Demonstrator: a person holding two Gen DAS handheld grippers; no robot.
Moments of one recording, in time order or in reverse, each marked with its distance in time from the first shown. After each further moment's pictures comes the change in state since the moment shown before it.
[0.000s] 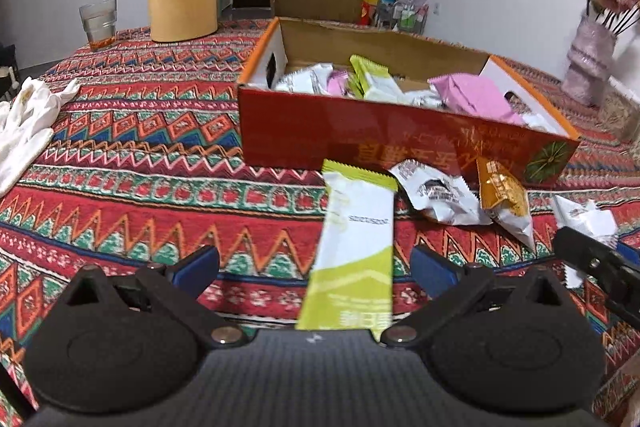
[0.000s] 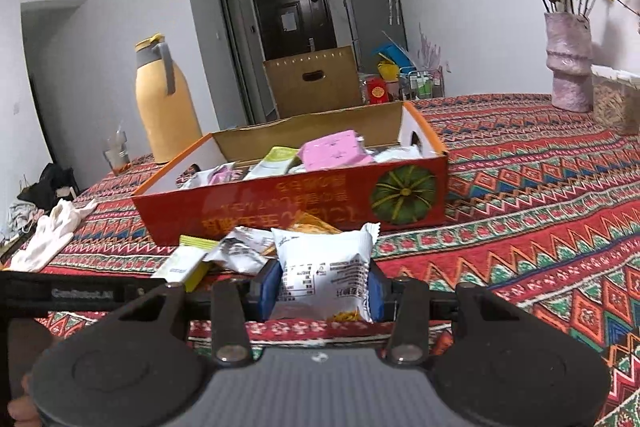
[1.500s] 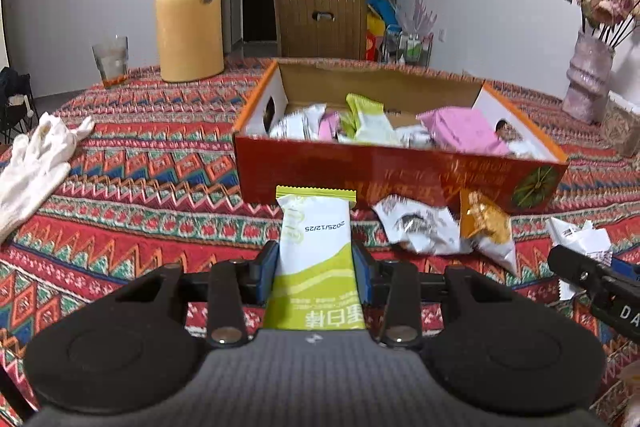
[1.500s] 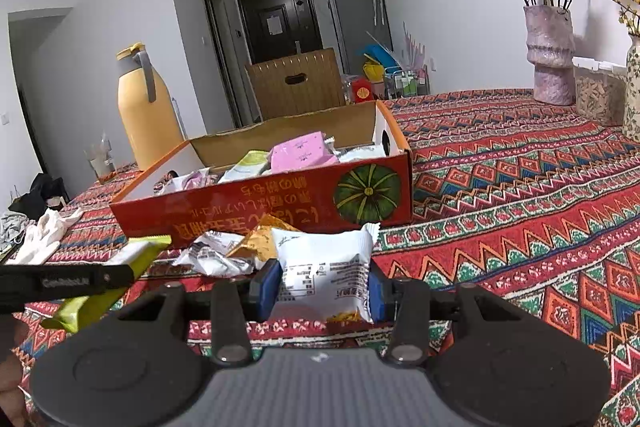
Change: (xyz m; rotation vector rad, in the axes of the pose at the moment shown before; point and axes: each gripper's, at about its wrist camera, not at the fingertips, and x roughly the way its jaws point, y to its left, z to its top) left arm -0.029 -0.016 0.005 0.017 -0.125 0.039; right arm -0.003 -0.016 0.003 0.021 -0.022 -0.031
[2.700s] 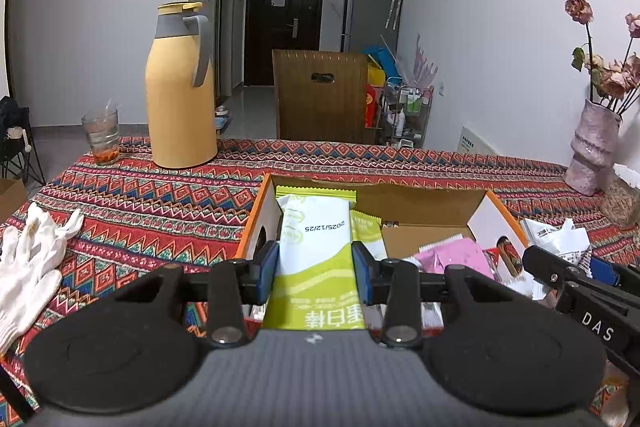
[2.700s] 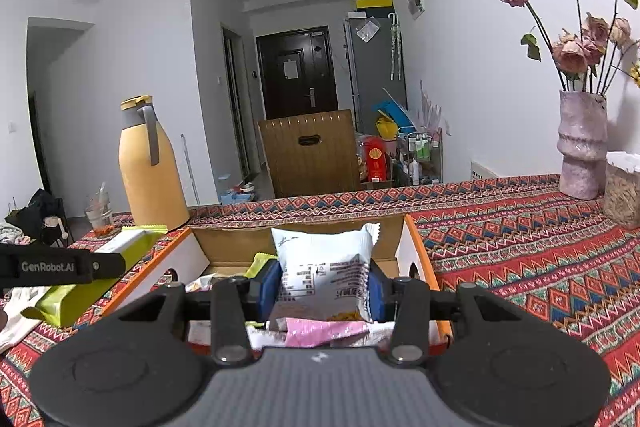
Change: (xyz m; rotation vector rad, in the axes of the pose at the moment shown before) left arm 0.017 -0.004 0.106 -0.022 -0.127 -0.005; right arm 0.048 0.024 0.102 -0.090 -0.139 0.005
